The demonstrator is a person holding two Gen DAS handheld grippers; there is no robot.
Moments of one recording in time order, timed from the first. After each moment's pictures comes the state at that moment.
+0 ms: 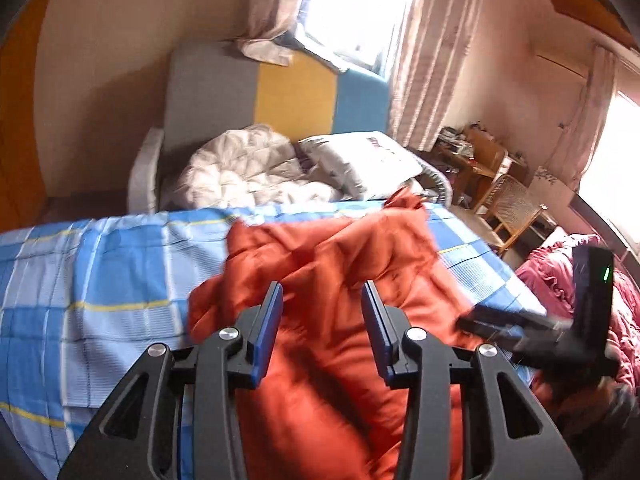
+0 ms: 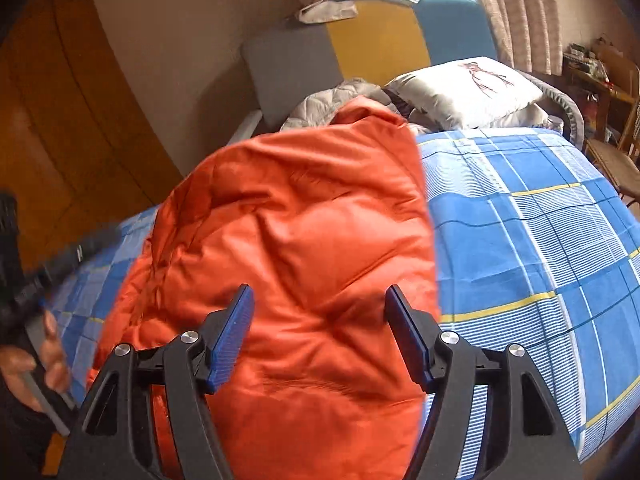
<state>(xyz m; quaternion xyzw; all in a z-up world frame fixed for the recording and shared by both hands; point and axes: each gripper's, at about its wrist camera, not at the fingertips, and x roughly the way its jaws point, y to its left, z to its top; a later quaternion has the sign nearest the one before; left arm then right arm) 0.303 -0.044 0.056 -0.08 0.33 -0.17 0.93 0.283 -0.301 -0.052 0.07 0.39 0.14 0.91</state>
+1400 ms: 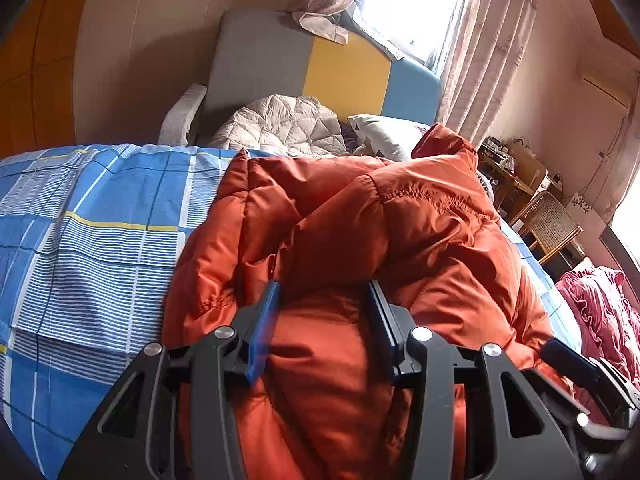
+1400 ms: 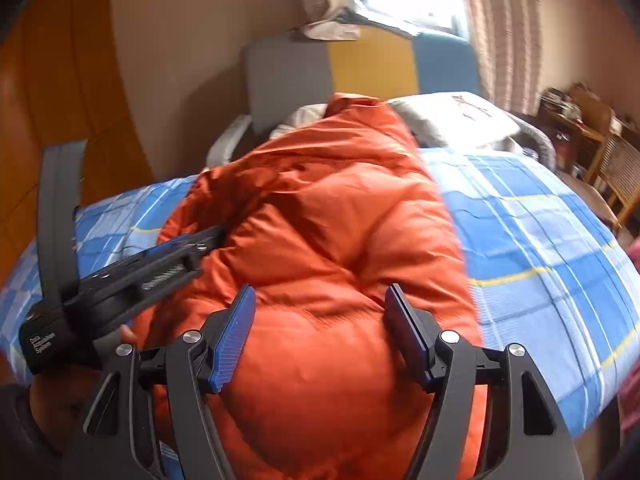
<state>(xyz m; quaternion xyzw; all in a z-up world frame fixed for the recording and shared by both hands) 0.304 -0.040 -0.043 -0.12 0.34 -0.09 0.93 0.215 -0.226 -0.067 0.02 0.34 0.07 0.94</state>
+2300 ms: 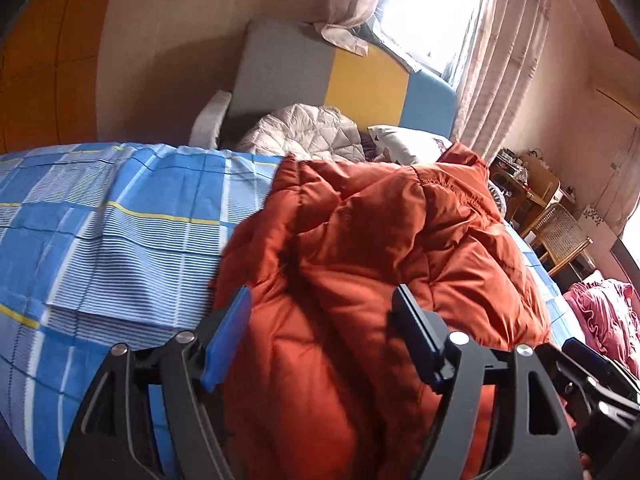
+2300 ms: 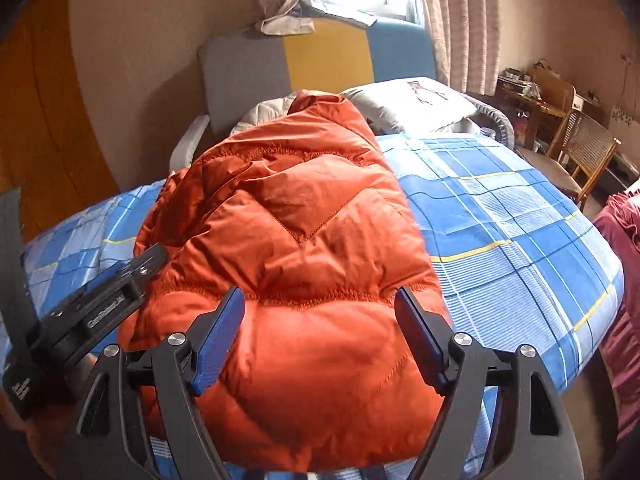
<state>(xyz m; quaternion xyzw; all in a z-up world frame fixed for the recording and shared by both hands) 0.268 -0.018 -0.032 -0.13 0.33 -0.04 0.93 0.208 -0.231 -0.062 0.04 0.36 -0.01 0.93</state>
